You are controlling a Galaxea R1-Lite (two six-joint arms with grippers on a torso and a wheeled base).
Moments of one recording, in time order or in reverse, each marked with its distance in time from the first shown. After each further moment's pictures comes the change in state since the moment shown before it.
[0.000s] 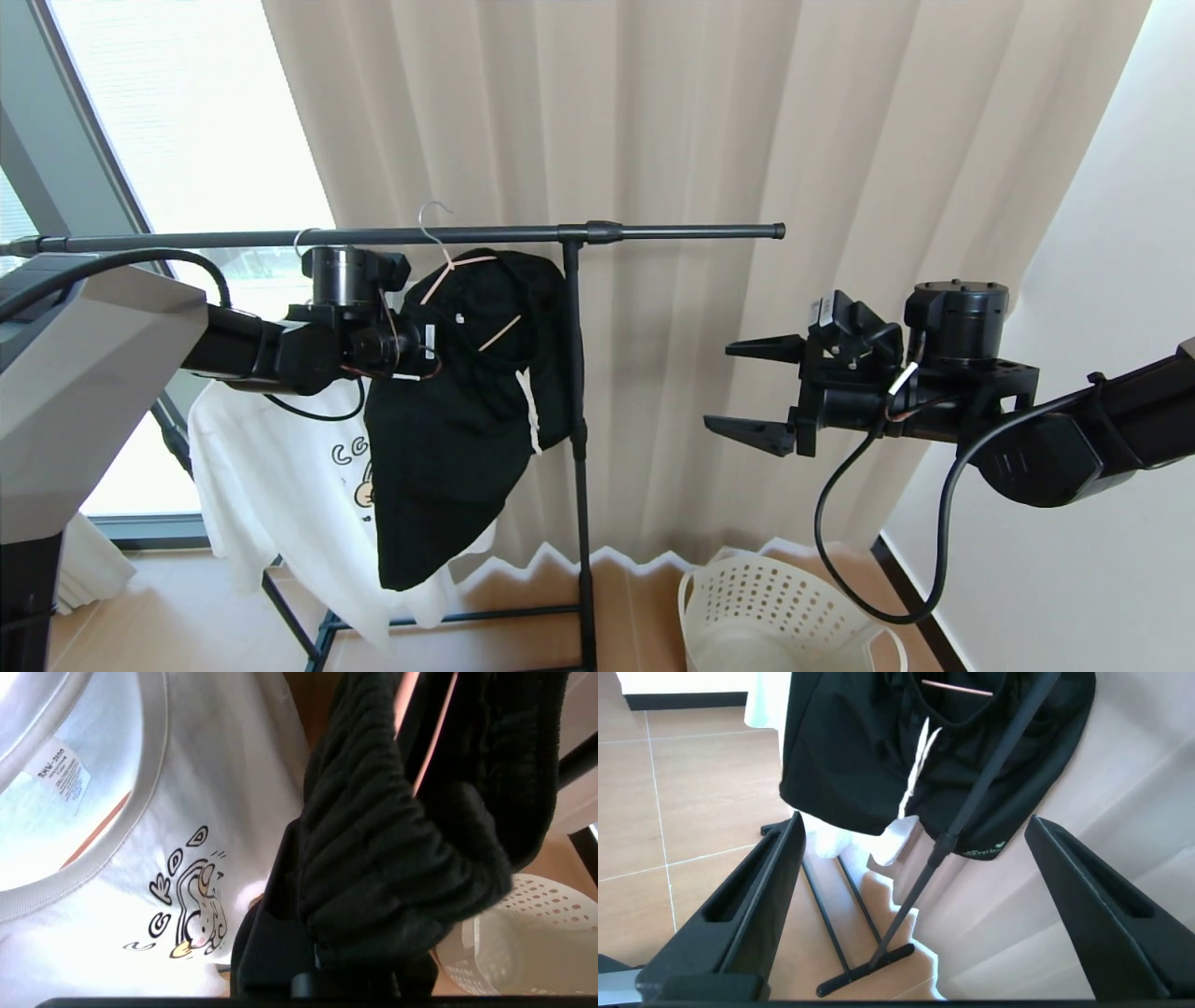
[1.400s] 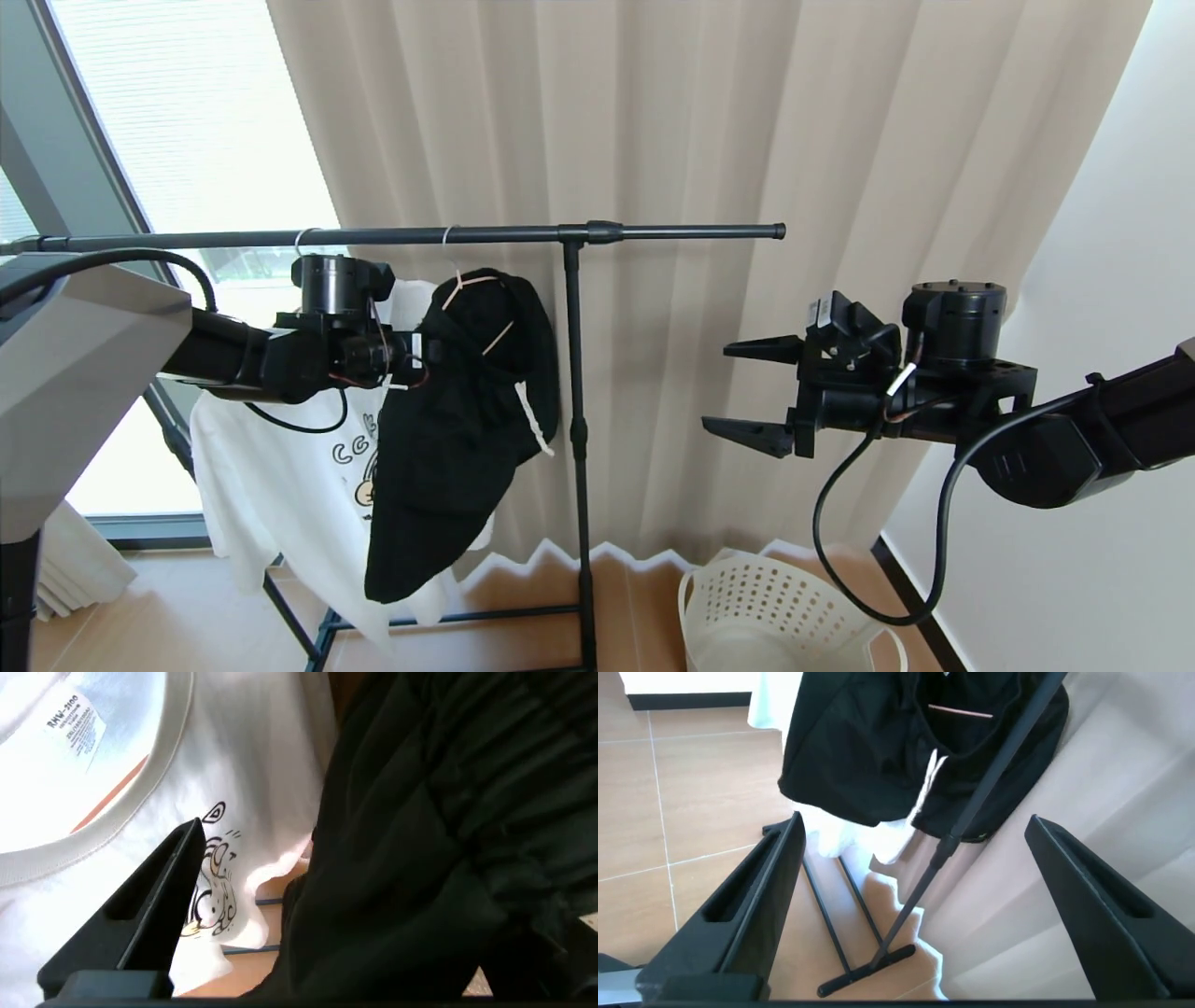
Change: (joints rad) left arm 0.015 -0.039 0.082 0.003 0.067 -0.031; right arm 0.006 0.000 0.001 0.000 0.000 0.000
